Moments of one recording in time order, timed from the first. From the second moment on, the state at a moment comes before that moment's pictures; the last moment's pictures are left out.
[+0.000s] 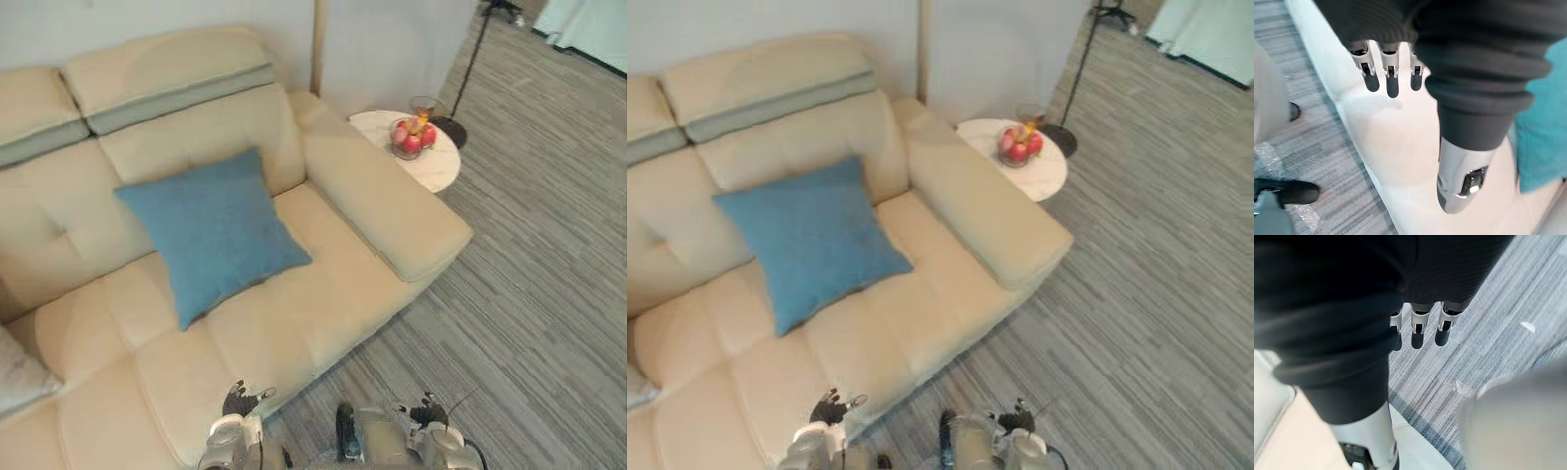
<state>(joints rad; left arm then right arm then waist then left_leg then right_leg) -0.05 0.00 0.21 1.06 -0.04 -0.11 0.09 0.01 0.00 -0.23 0.97 0.00 -0.03 -0.16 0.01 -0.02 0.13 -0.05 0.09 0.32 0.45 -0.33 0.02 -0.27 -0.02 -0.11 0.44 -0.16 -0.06</state>
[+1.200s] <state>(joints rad) -0.01 0.03 0.13 1.07 -0.04 -0.08 0.09 -0.02 -0.04 -0.28 0.98 0.05 -0.04 -0.17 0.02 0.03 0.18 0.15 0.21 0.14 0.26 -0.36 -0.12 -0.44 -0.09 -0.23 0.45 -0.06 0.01</state>
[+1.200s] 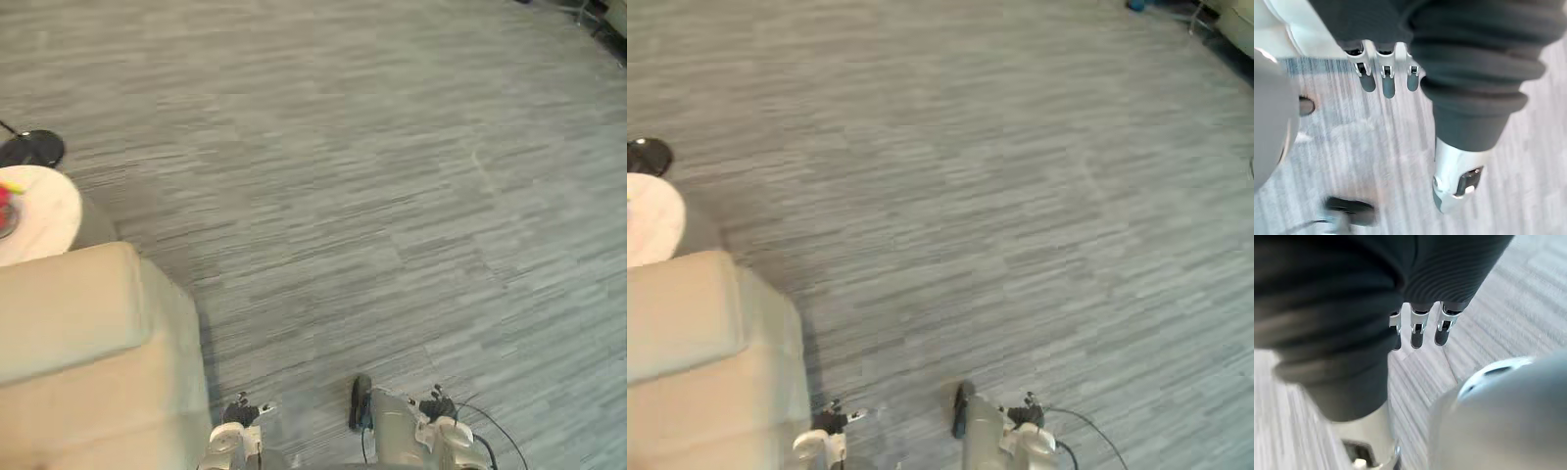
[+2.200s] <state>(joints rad) -0.05 -0.02 0.15 1.01 -0.06 -0.07 0.09 0.02 0.06 -0.31 0.92 0.15 -0.05 -0.18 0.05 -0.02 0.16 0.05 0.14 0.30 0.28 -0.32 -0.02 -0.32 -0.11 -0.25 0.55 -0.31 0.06</state>
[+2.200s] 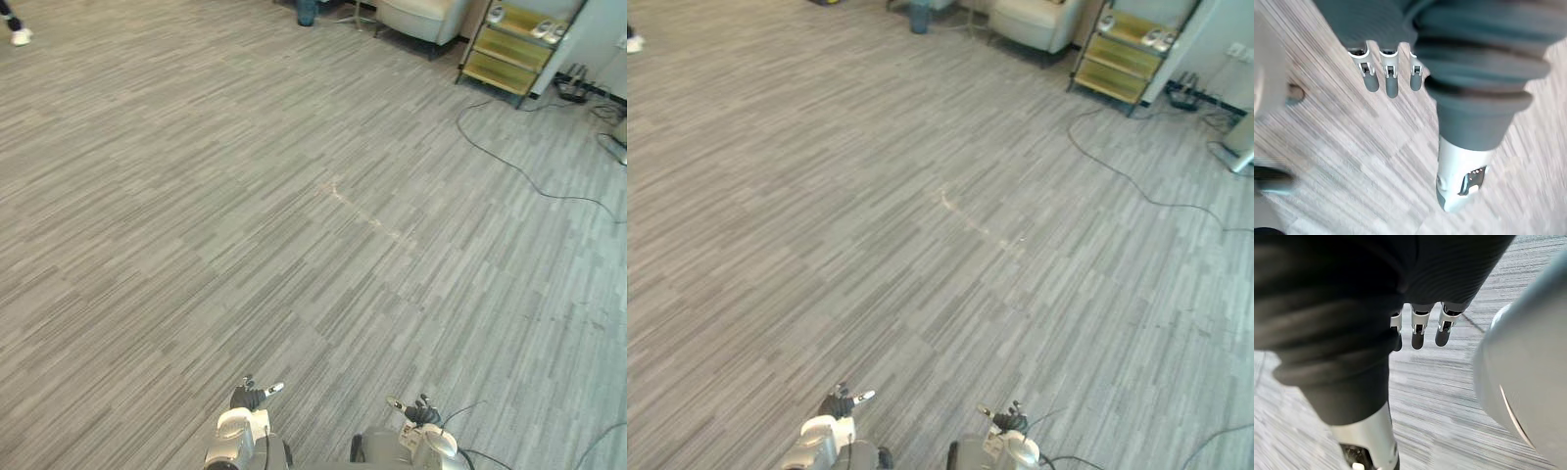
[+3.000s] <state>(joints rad) -0.02 -0.01 0.13 0.94 -0.06 -0.09 0.08 0.04 0.05 -0.37 0.99 0.19 -0.06 -0.18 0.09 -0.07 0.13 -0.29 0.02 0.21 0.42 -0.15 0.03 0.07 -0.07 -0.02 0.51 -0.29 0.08</state>
